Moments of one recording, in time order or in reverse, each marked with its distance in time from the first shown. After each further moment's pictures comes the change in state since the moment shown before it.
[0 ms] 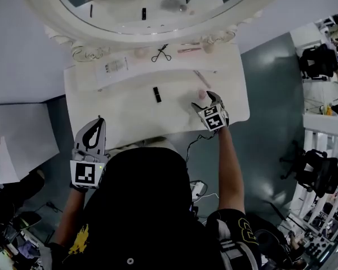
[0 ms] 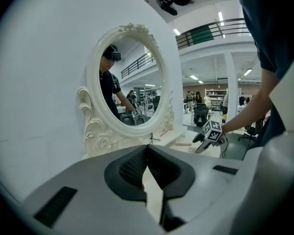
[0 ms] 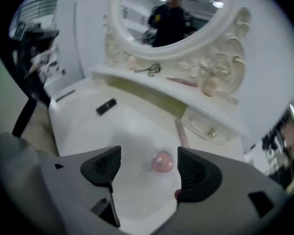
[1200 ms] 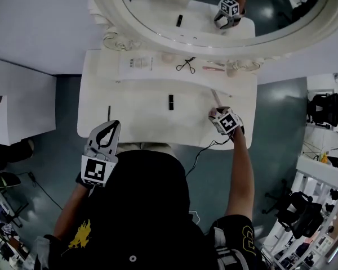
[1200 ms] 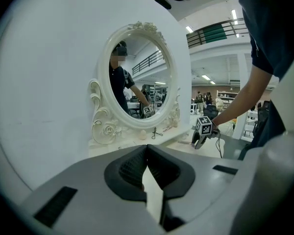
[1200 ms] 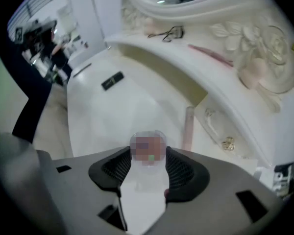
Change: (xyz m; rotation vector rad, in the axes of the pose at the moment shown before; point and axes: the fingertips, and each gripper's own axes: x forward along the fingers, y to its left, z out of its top) left arm -0.017 -0.019 -0.035 -0.058 0.043 0.100; right arm 0.030 -0.025 -0.022 -0.271 0.343 0.264
